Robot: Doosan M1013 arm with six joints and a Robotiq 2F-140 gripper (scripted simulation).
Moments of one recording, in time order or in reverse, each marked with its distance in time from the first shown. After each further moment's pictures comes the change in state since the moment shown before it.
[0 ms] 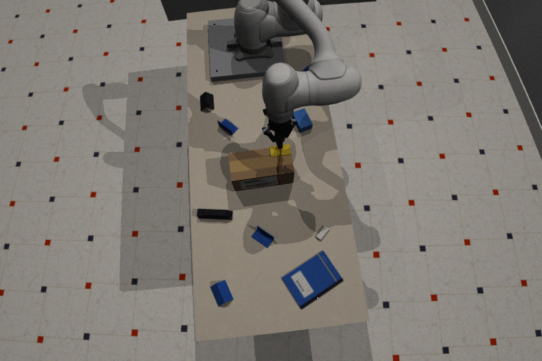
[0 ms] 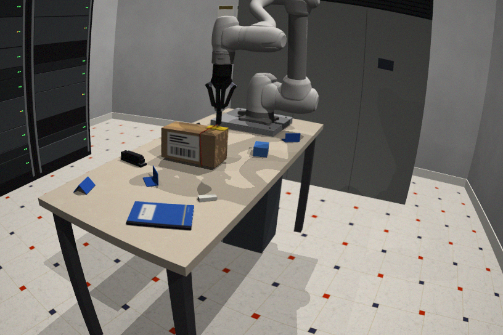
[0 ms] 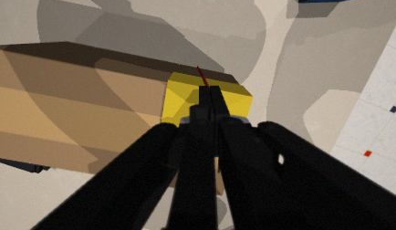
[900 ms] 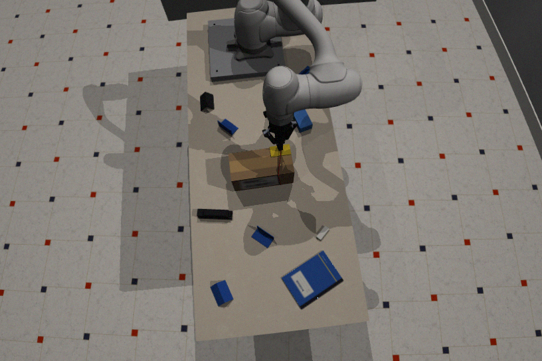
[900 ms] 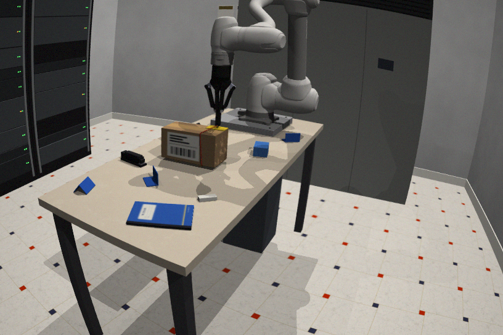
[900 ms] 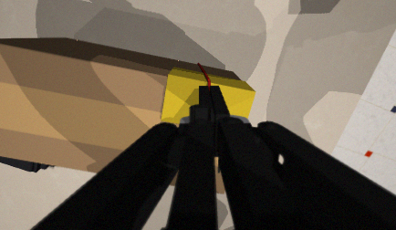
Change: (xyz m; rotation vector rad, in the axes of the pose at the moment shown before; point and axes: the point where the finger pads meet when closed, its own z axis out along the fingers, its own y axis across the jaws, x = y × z) arm -0.006 -0.001 0.004 -0.001 0.005 0.000
